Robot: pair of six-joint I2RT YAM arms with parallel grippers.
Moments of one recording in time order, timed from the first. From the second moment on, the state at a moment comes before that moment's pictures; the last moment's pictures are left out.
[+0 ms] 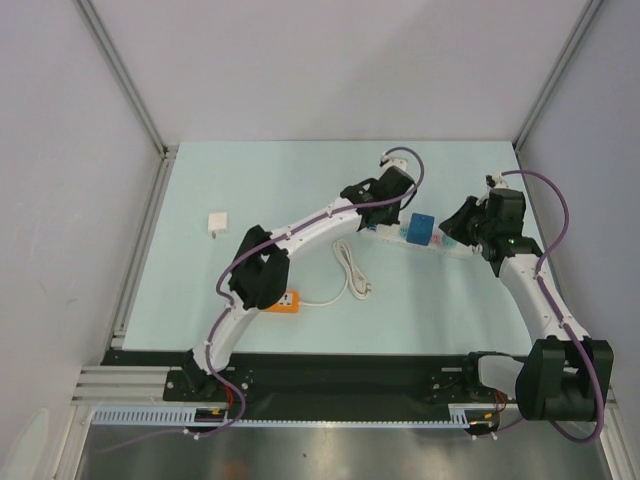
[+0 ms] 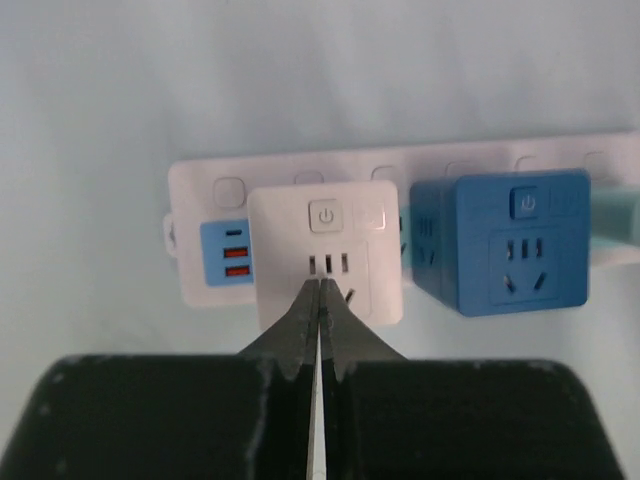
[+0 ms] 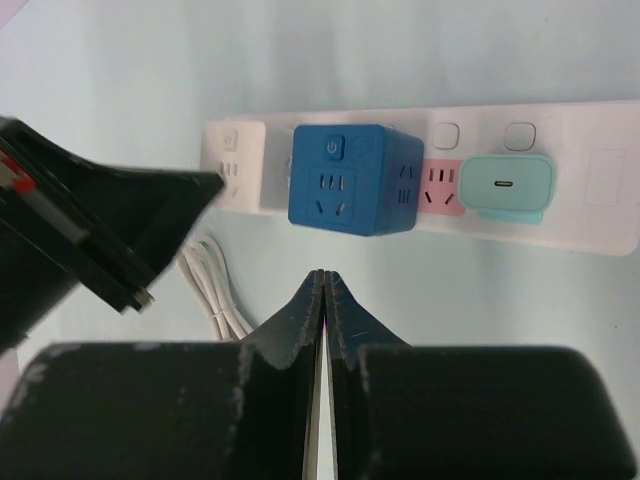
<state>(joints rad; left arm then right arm) -0.88 2.32 2.17 -0.61 -0.30 -0.46 -0.02 1.17 0.84 -0.27 -0.26 0.50</state>
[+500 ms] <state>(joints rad) -0.90 2.29 2.07 -0.57 -0.32 -0.48 -0.02 1.18 0.84 -0.26 -0.27 0.50</state>
